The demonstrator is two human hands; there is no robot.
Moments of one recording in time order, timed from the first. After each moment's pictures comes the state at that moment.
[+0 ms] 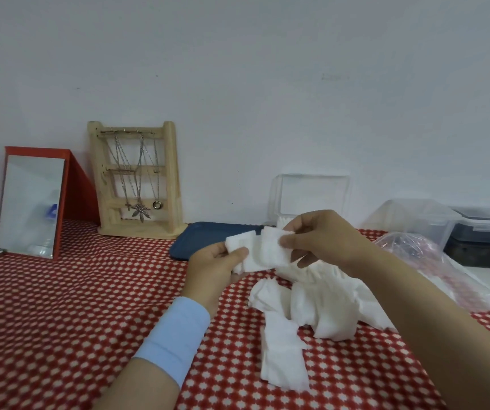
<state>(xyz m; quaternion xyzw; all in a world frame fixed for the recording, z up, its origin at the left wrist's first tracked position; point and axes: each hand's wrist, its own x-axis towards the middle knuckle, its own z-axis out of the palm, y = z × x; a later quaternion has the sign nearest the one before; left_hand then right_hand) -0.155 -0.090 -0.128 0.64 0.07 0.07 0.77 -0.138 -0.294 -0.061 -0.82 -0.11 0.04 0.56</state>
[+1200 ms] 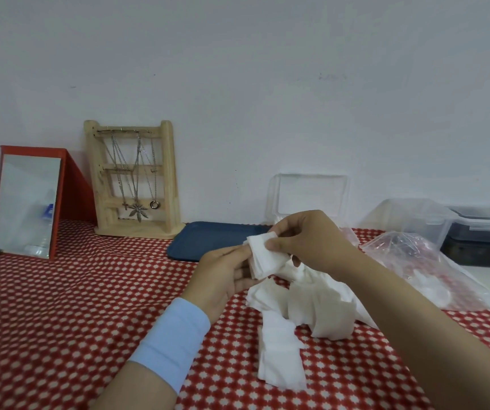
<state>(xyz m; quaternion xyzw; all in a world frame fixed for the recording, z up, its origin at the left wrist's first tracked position) -0.164 -0.100 -0.121 0.60 0.01 -0.04 0.80 -0.139 -0.278 -0.068 -0.85 -0.14 -0.03 0.51</state>
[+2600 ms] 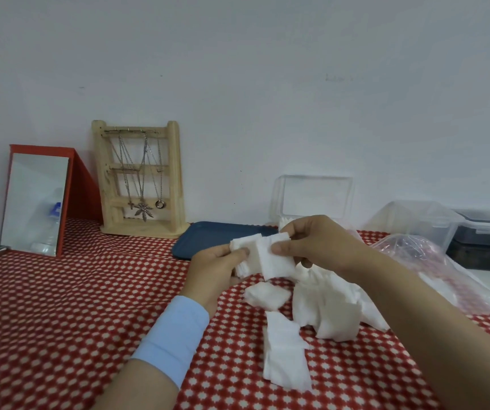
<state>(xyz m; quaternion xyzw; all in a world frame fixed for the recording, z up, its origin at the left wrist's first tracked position) -0.154 -0.084 -0.128 0.66 0.08 0.04 0.75 -0.144 -0.284 -0.061 -0.83 -0.16 0.06 0.53</state>
